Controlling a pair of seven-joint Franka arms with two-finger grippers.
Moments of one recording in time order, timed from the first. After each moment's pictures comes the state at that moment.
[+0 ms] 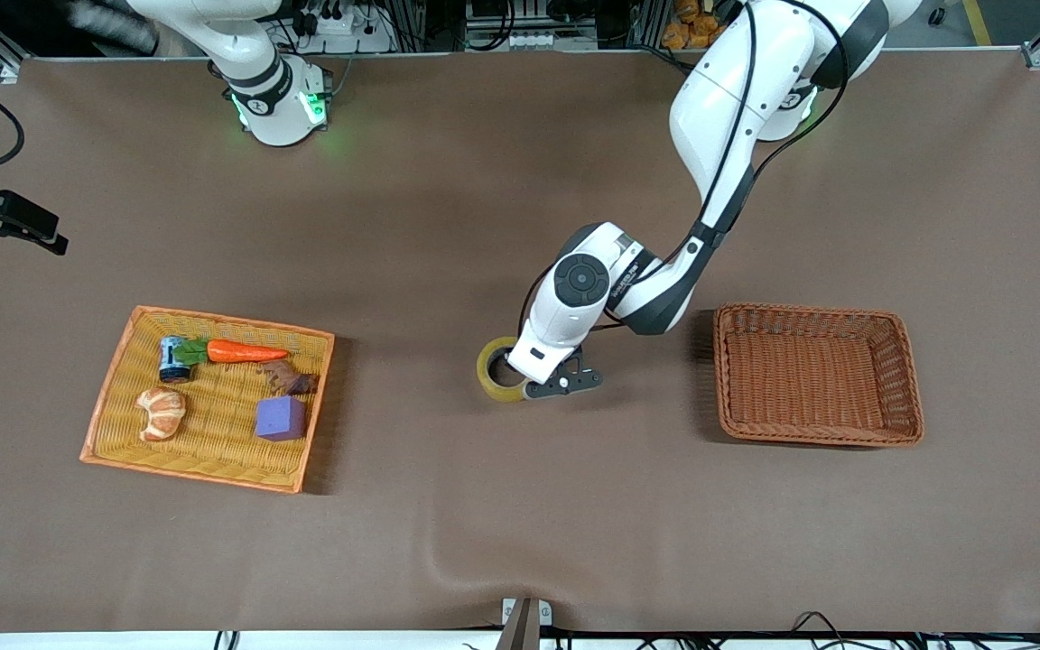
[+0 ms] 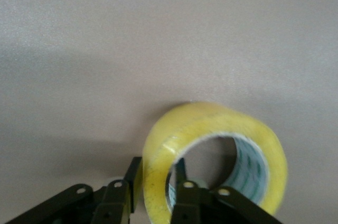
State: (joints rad) left arm -0.58 0.86 -0.17 -1.40 0.02 2.41 -0.91; right arm 0.01 -0.03 -0.11 -1.62 0.00 1.59 -0.07
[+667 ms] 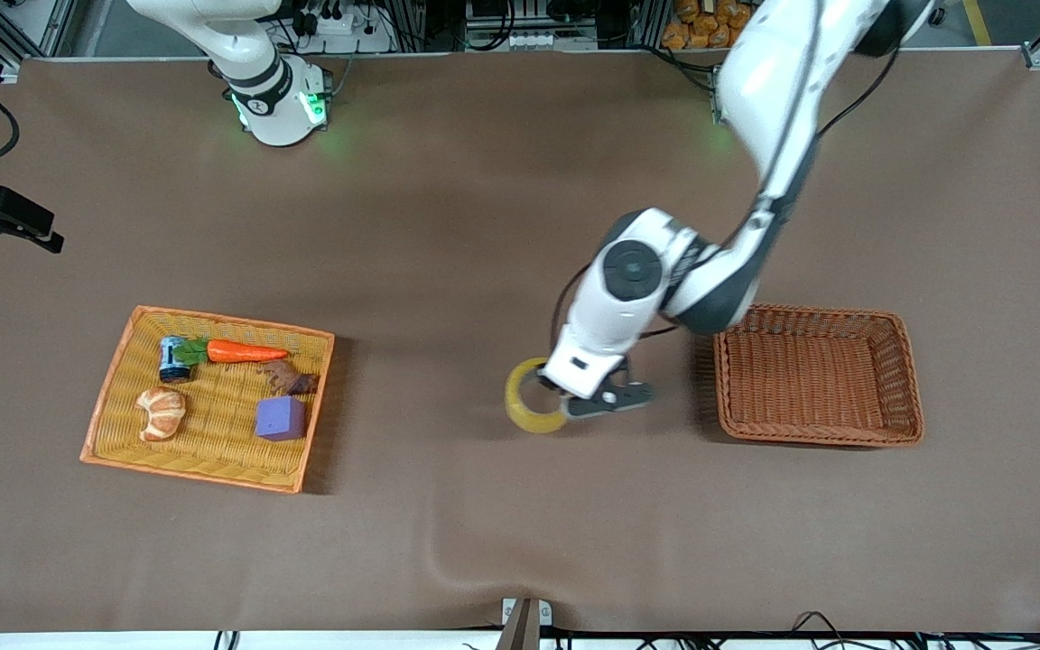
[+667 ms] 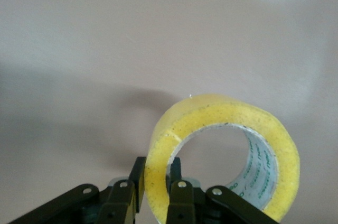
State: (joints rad) left arm -0.45 0.64 -0.15 -1.40 0.06 2.20 -0.79; right arm 0.01 -0.02 -0.10 -1.60 0.00 1.58 -0.07
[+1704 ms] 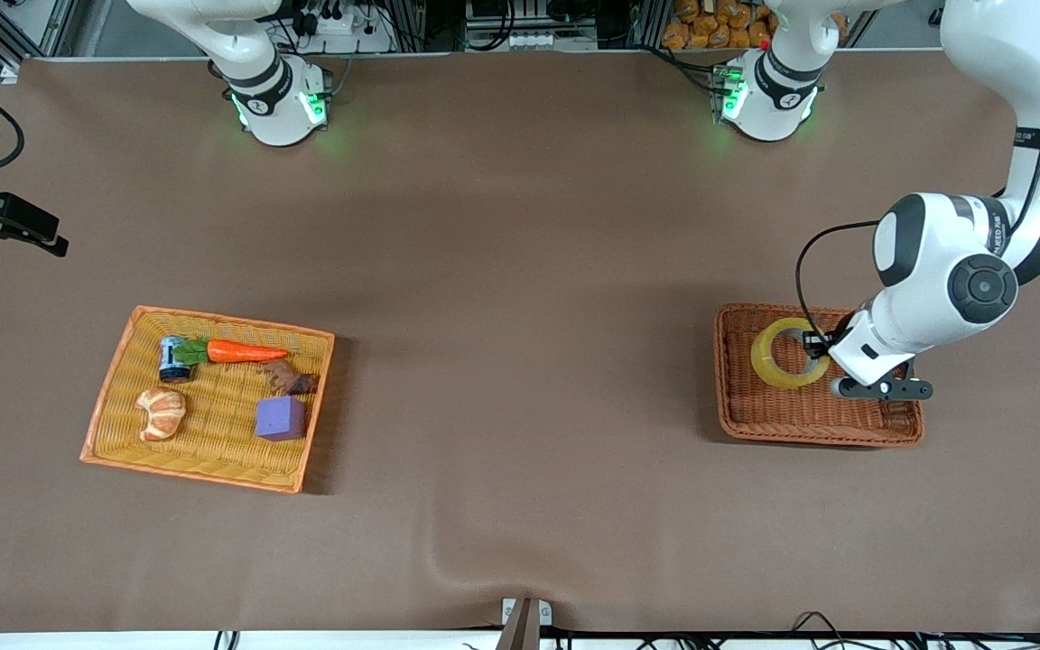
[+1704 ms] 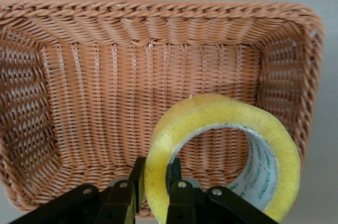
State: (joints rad) left arm 0.06 0.34 -0.15 -1.94 0.07 2.18 -0.07; right arm 0.01 -0.01 -0.10 -1.60 0.00 1.57 -0.07
